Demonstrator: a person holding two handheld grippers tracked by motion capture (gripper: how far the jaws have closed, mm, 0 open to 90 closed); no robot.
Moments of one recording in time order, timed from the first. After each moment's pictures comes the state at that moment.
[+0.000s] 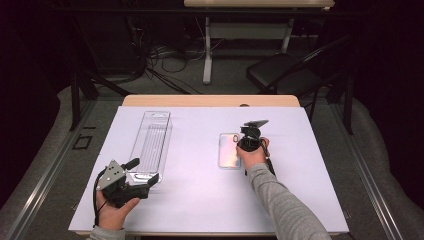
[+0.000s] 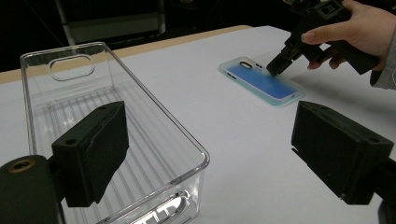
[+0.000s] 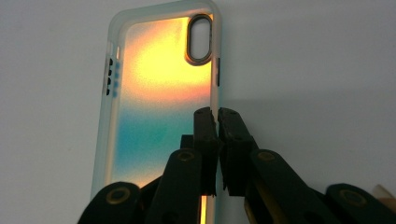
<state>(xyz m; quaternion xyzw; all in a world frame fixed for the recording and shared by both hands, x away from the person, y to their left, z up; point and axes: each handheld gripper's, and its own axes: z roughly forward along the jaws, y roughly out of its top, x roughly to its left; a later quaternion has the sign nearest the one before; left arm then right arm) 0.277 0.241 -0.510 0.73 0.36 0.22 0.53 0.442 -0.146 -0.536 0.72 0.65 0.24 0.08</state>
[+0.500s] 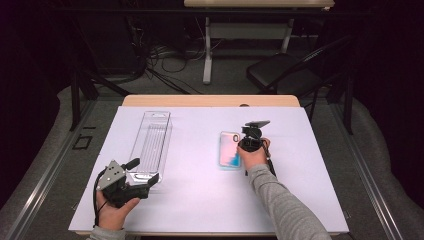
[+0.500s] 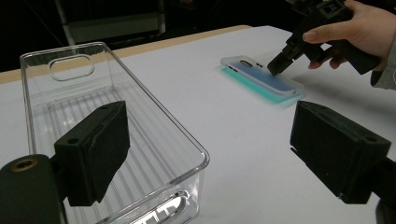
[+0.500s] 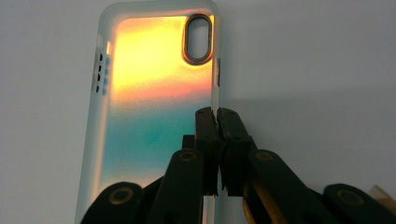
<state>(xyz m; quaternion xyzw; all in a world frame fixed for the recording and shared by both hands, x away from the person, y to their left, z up) 0.277 0.240 -0.510 0.73 0.36 0.23 0.53 0.441 -0.149 -0.536 0.72 0.64 0.25 0.07</state>
